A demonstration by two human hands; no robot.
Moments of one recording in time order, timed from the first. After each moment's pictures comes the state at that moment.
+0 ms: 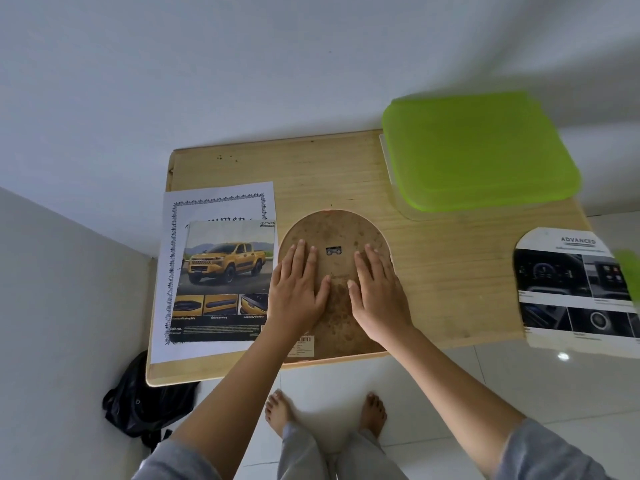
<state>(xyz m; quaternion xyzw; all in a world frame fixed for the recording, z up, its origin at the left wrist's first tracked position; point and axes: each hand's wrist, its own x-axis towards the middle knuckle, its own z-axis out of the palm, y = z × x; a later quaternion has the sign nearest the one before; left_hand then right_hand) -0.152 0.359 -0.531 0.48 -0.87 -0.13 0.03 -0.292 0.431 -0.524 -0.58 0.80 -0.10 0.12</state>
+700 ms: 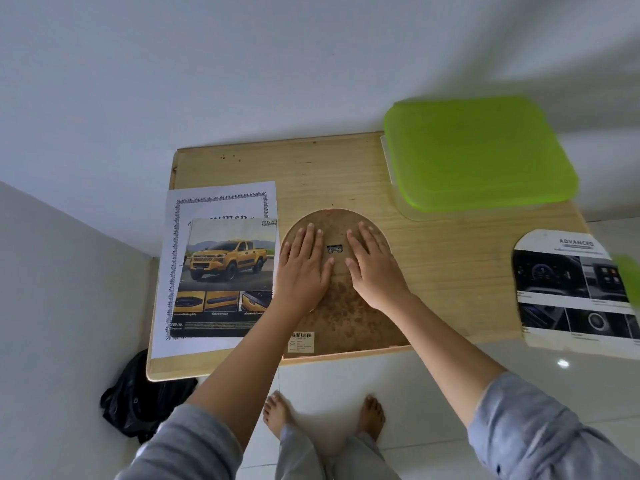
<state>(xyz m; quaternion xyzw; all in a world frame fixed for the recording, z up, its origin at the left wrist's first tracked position) -0.171 0.338 -0.524 0.47 -0.87 -0.16 -0.03 -0.313 0.396 -0.523 -0.62 0.77 -0.08 0.16</state>
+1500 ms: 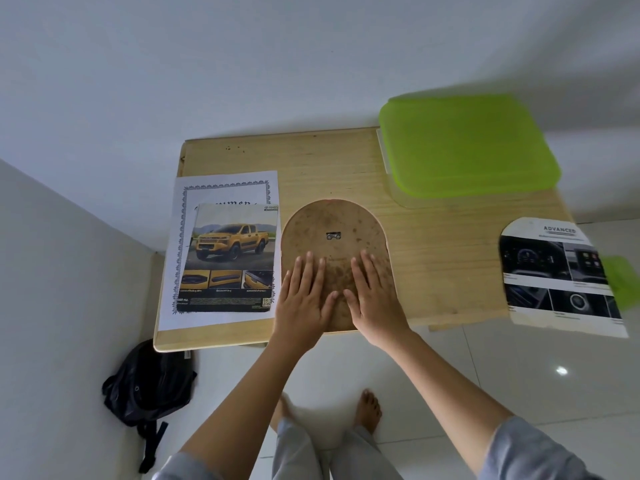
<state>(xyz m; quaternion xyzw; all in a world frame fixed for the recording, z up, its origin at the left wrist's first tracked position) -0.133 0.422 -0.543 0.47 -0.88 -0.12 0.02 -0.279 0.479 -0.532 -0.61 0.77 -0.09 0.15</state>
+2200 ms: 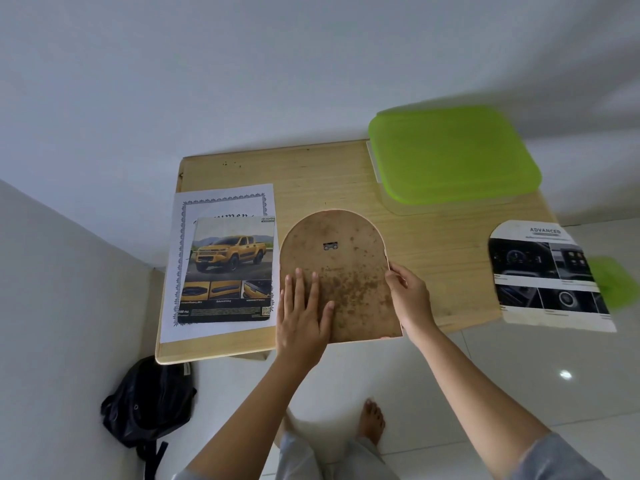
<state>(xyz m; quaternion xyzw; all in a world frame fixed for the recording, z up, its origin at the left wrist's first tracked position) -0.132 0.441 -0.544 0.52 -0.84 -0.16 0.06 -0.312 0.484 -0.496 -0.24 0.78 -0.47 0.34</state>
